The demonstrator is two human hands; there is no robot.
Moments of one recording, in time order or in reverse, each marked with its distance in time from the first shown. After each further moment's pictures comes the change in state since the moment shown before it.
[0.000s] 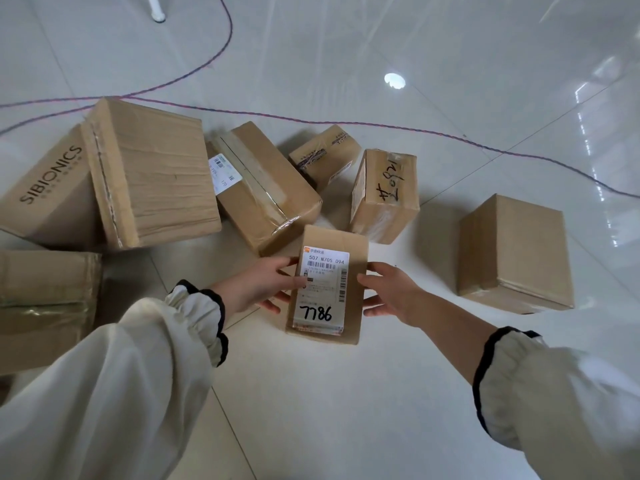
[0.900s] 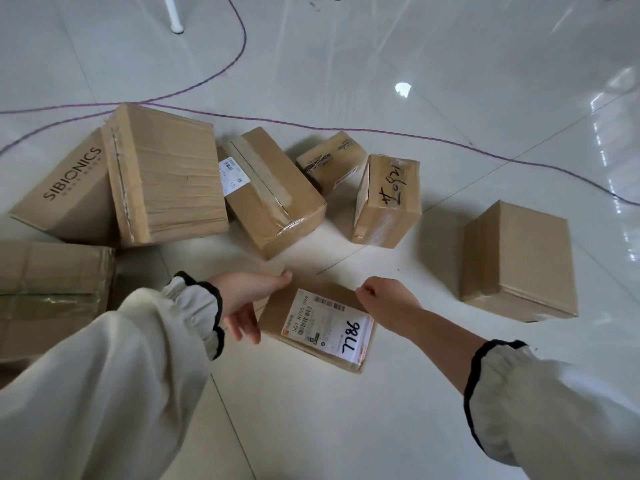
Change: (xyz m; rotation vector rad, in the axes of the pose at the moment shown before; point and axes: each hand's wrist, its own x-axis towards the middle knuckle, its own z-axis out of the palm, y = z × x) left_hand -0.026 -0.006 -0.009 0.213 0.028 -0.475; right_hand -0.006 0.014 0.009 -0.885 0.174 -0.286
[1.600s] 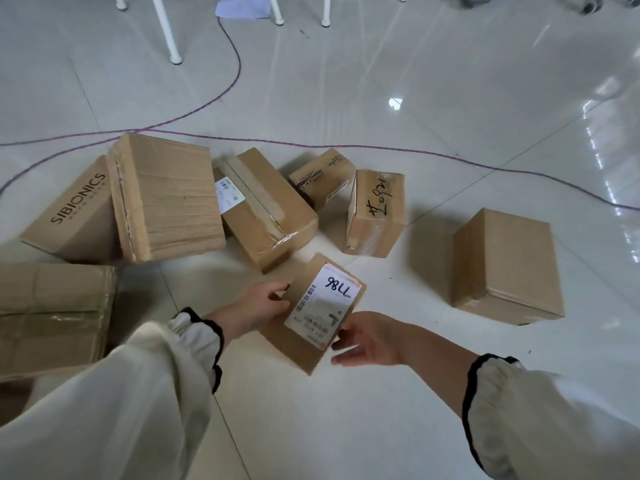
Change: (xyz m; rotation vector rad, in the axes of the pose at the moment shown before) left_hand 0.001 0.000 0.027 -0.142 0.224 0.595; right_hand -0.020 -0.004 0.009 1.040 -0.617 0.461
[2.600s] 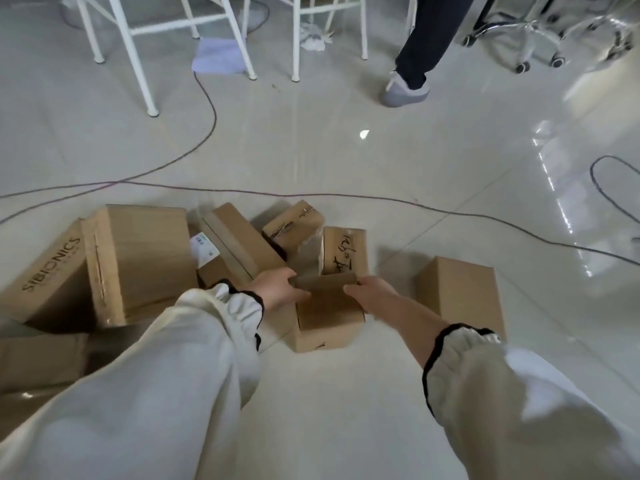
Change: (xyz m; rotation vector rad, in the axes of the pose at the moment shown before) left_hand 0.035 0.137 -0.023 0.349 -0.036 0.021; right_hand -0.066 -0.111 -0.041 -0.514 0.608 -0.384
